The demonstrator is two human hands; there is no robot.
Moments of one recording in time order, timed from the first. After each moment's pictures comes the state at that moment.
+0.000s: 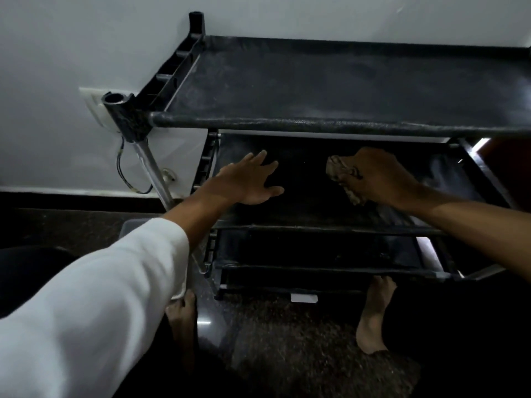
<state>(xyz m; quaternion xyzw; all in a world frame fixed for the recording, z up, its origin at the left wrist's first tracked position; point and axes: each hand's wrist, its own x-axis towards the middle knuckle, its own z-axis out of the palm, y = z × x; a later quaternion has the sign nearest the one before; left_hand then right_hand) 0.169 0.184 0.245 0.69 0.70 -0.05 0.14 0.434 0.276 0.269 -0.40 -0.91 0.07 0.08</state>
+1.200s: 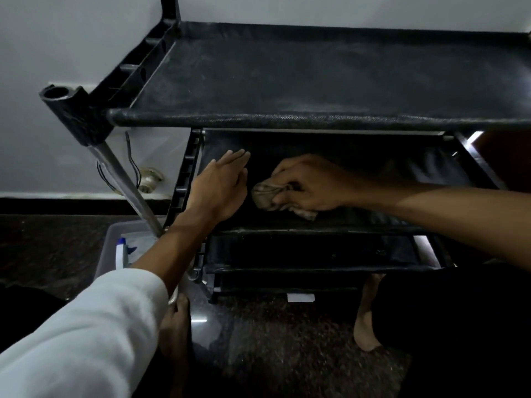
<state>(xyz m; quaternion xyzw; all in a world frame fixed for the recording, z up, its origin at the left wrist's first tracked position) 0.163 0.156 0.227 0.64 0.73 0.21 0.09 0.354 0.242 0.269 -0.17 -0.98 0.13 0.03</state>
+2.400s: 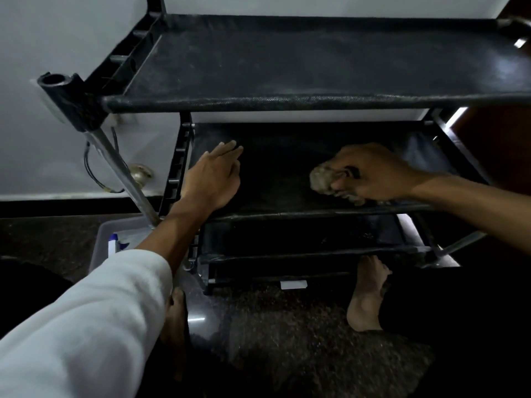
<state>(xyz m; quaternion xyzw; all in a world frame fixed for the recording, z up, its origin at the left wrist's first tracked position) 0.165 0.161 0.218 0.65 0.72 0.22 0.09 0.458 0.247 0.280 -0.33 -0.93 0.12 0.05</state>
